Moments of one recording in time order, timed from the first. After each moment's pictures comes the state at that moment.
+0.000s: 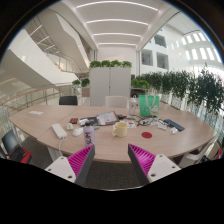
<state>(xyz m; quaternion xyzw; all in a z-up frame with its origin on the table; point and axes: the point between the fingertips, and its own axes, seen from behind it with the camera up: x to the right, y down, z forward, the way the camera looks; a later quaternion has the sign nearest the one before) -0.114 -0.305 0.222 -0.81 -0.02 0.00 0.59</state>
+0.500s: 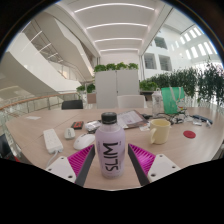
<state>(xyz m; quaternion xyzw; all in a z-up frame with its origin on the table) -0.260 -0.038 0.078 -0.78 -0.02 0.05 0.62</state>
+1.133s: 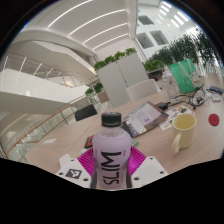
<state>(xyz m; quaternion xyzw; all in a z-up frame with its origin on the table) -0.285 0.060 0.112 -0.79 0.04 0.23 0.57</state>
